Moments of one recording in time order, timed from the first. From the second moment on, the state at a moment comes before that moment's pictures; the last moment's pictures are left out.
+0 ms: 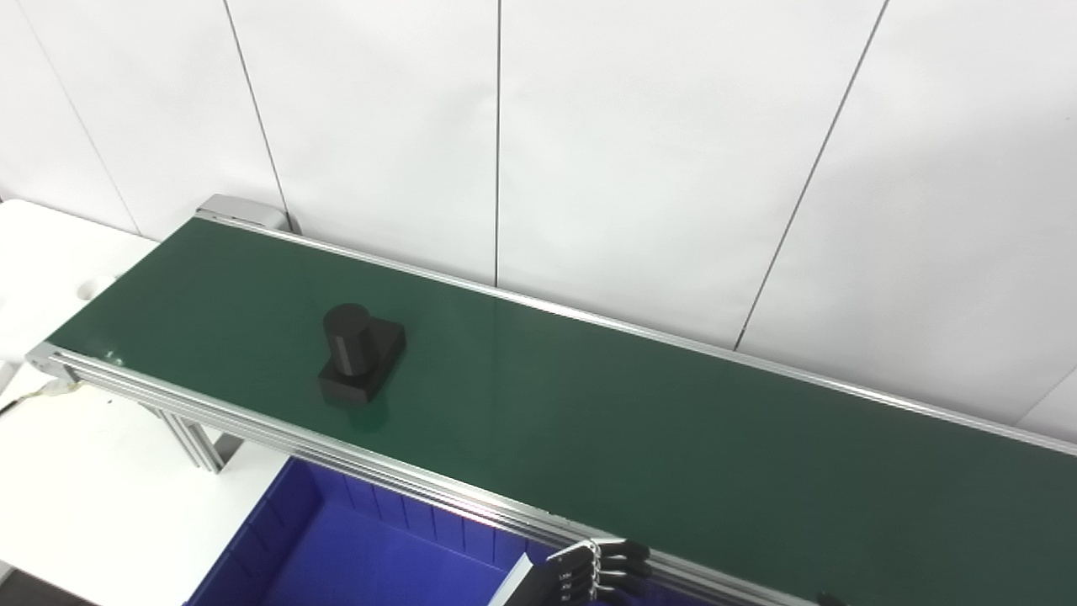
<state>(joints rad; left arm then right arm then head) 0.39 -0.05 -0.23 0.05 0.03 -0.41 -0.09 0.34 -0.15 0.17 -0.20 -0.05 -0.23 0.15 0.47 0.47</state>
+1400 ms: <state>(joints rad) 0.35 -0.05 -0.22 0.09 0.03 -0.41 -0.08 -0.13 -0.10 0.25 -0.27 -0.21 0.02 0.19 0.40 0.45</state>
